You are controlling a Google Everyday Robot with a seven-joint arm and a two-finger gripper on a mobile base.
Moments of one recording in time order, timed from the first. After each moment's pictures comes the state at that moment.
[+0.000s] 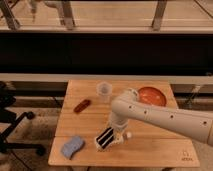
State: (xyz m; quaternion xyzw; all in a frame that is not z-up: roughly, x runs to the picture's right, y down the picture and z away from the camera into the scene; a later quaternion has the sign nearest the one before) arm 0.044 0.218 0.744 -0.32 -0.18 -0.26 0.89
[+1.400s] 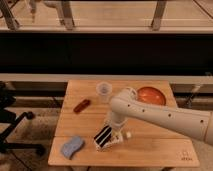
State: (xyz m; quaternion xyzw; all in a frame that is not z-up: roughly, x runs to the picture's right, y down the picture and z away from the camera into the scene) arm 0.027 0.212 0.747 -0.31 -0.20 -0.27 0.89
